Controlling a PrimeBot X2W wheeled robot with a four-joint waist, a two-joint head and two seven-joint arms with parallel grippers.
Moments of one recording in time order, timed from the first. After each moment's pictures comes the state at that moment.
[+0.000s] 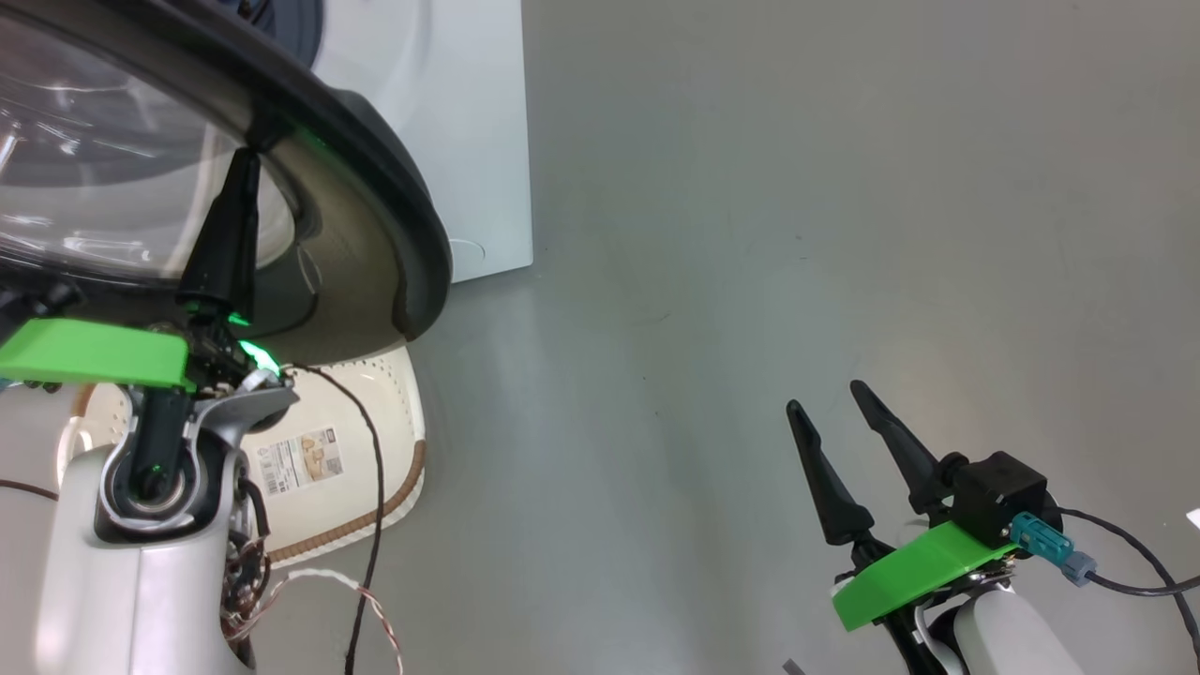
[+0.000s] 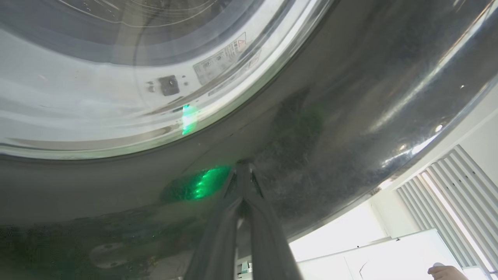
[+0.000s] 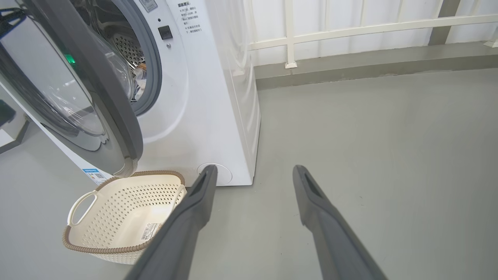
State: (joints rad) left arm -0.56 0.03 0.01 0.20 -1.58 -0.12 0.29; right arm -0.21 -0.09 0.18 0.24 0.27 0.12 -0.26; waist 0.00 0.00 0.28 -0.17
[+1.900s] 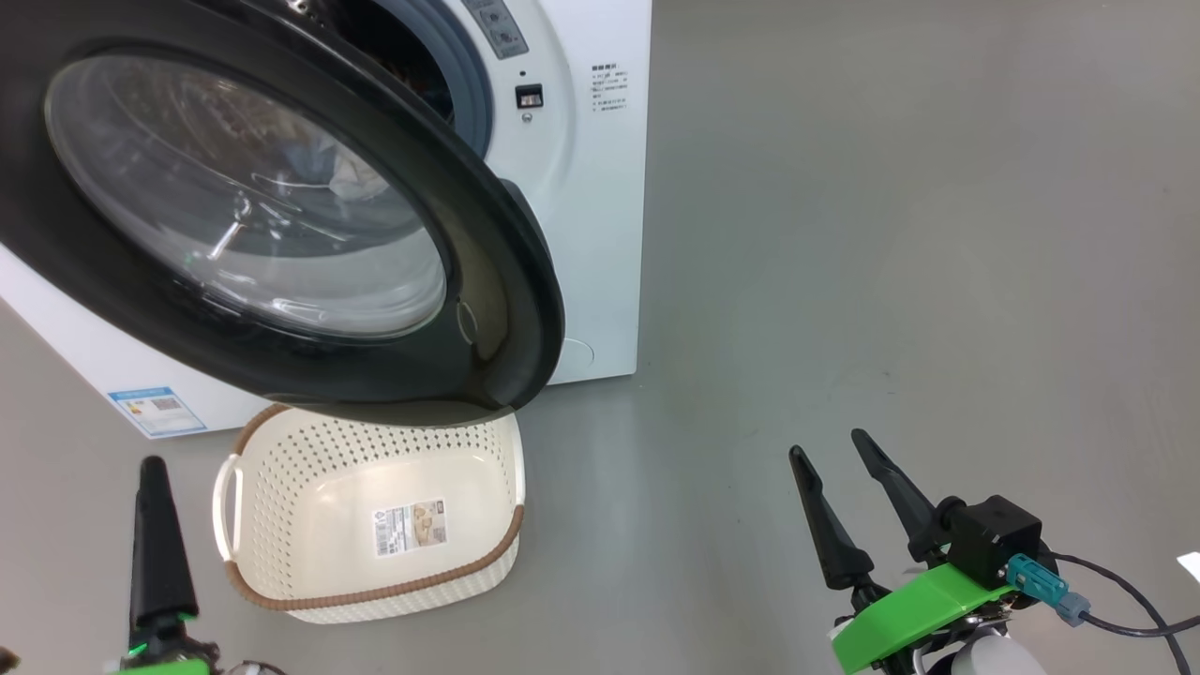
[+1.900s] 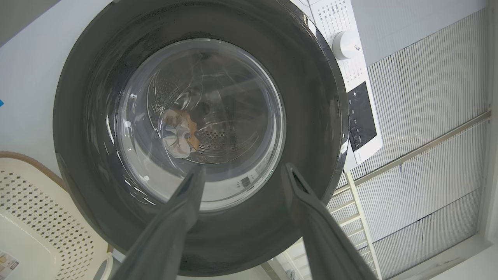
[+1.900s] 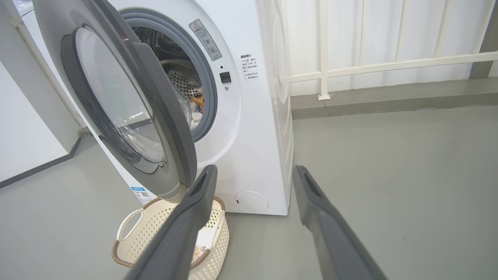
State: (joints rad) left arm 0.04 0.11 -0.02 -0.10 -1.30 -0.12 -0.22; right arm -0.14 -0.07 0.16 0.25 0.27 0.12 -0.26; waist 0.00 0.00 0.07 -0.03
